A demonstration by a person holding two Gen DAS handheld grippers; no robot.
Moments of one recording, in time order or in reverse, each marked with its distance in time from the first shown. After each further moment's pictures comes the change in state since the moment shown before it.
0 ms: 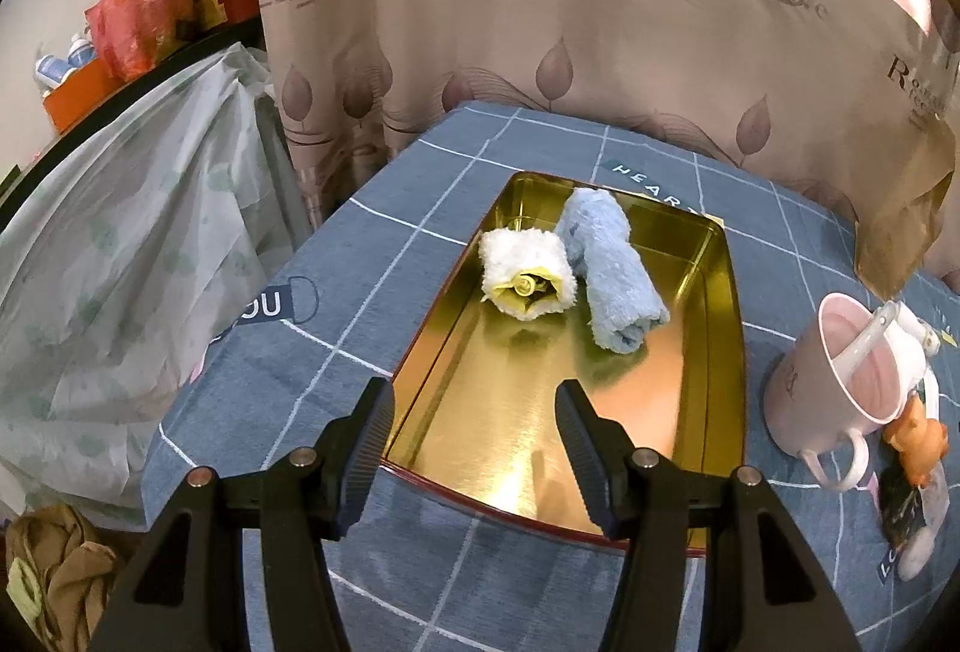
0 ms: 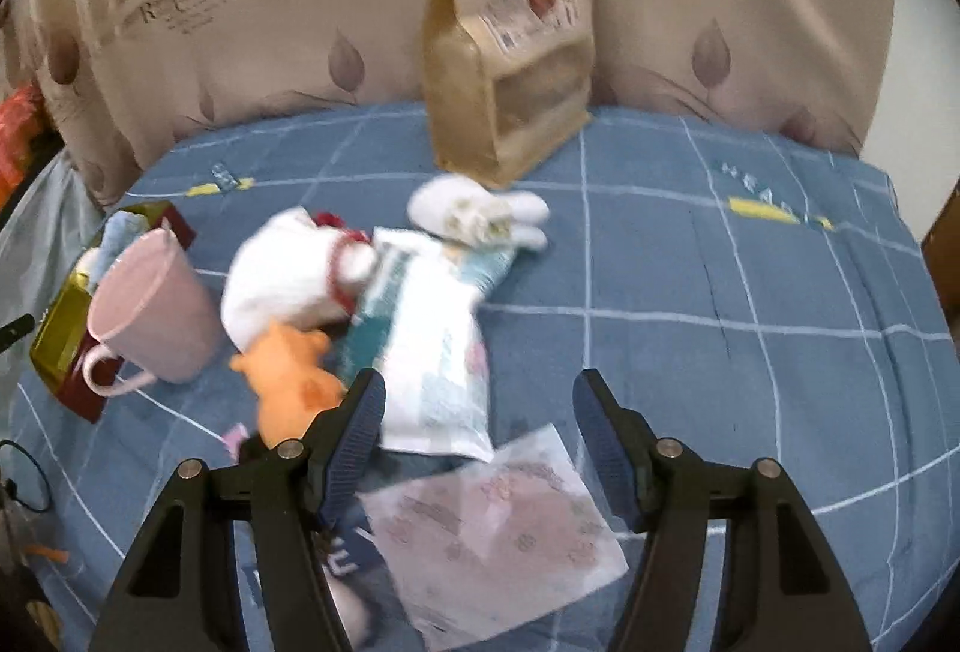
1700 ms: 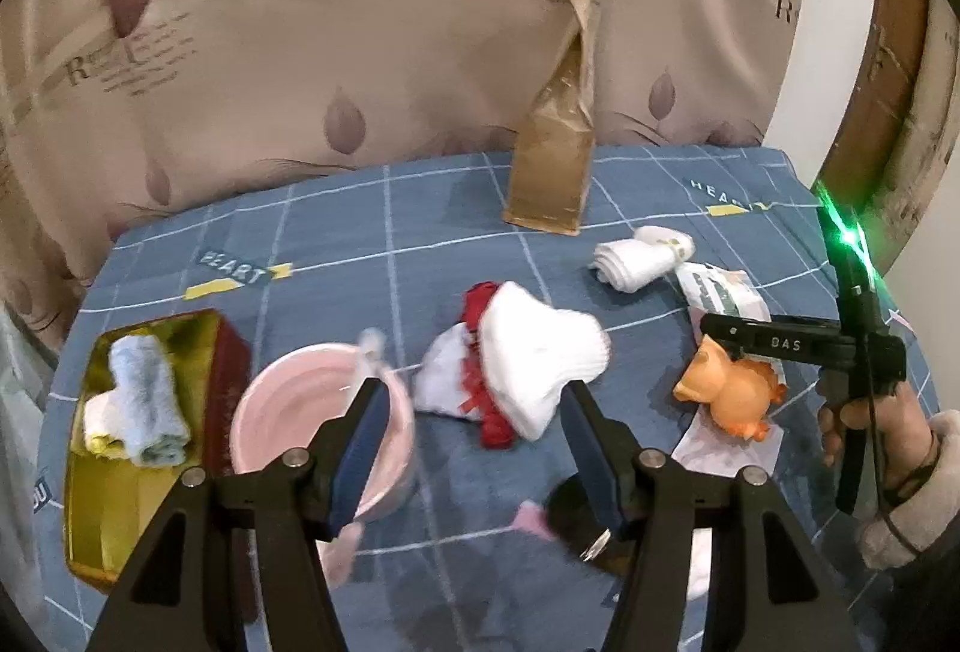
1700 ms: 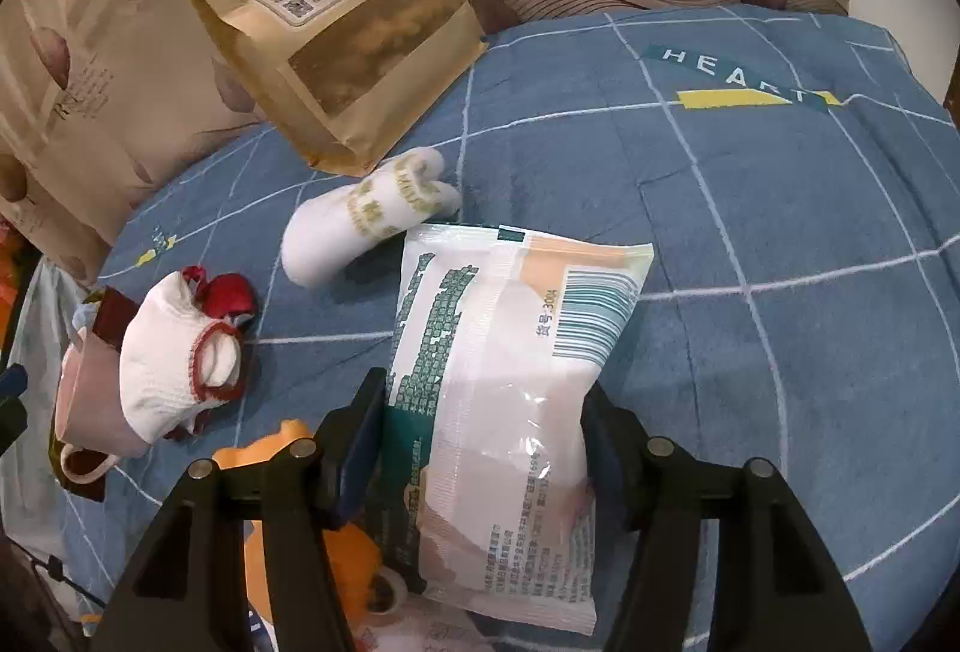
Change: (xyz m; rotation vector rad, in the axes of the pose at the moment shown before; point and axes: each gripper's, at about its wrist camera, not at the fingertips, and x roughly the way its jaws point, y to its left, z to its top) left arm -0.045 -0.268 0.004 0.454 0.007 -0.423; right arm 0.064 -0.089 0.012 0.243 0.103 0.095
